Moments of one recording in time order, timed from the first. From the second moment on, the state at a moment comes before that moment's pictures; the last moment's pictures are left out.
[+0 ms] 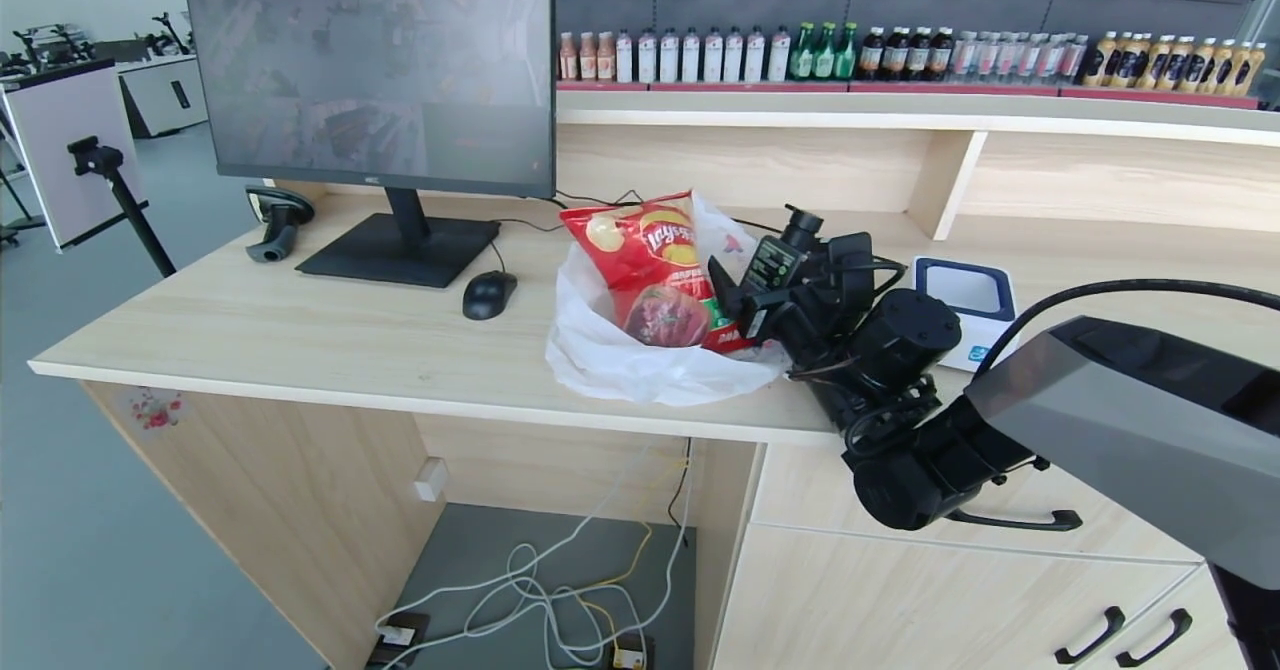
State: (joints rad) left arm 0.00 0.00 0.00 0.00 0.00 0.00; right arm 0.46 2.32 -1.16 -1.57 -0.11 -0.10
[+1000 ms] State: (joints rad) left arm 0.00 0.00 0.00 0.00 0.00 0.00; right arm 0.56 2.28 -1.15 -1.57 -0.11 -0.11
